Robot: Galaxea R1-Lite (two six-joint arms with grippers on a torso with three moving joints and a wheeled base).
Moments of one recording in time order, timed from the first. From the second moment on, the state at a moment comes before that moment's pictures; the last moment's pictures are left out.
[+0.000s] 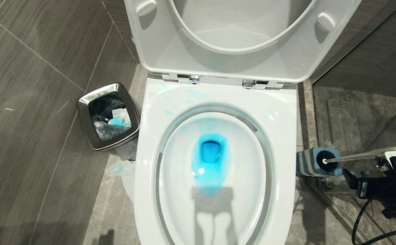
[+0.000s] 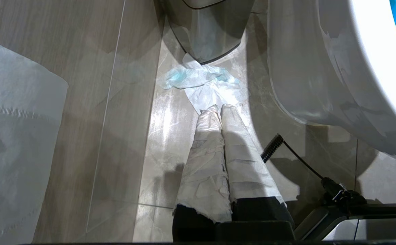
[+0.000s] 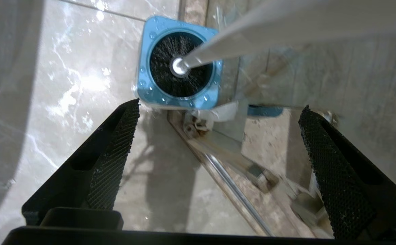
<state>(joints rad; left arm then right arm) 0.00 0.00 0.00 0.00 0.00 0.01 -0.20 1.90 -0.13 -1.52 -0.11 -0.19</state>
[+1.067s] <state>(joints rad) 0.00 0.00 0.00 0.00 0.00 0.01 -0.15 2.02 -0.43 -1.52 -0.10 -0.20</state>
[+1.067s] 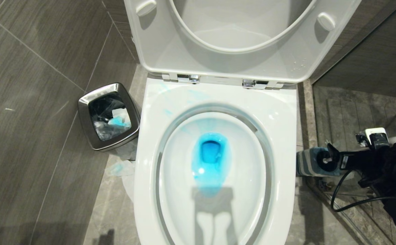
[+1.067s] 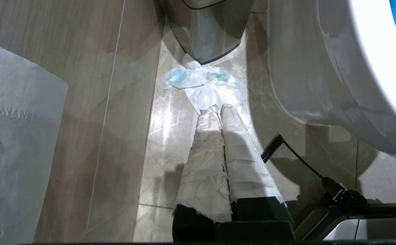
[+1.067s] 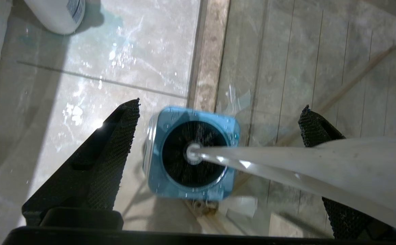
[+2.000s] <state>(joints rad) 0.00 0.00 0.00 0.00 0.00 0.01 -0.15 1.97 -0.45 -1.52 -0.10 -0.21</state>
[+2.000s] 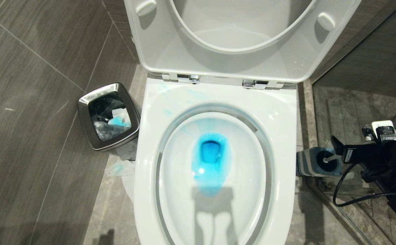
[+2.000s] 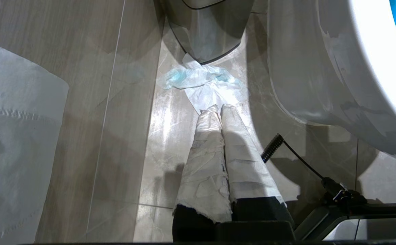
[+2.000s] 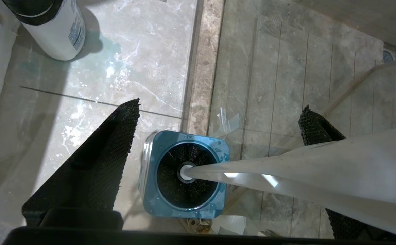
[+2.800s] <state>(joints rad) 0.00 0.00 0.00 0.00 0.00 0.01 -0.15 1.97 -0.44 -1.52 -0.10 -0.21</state>
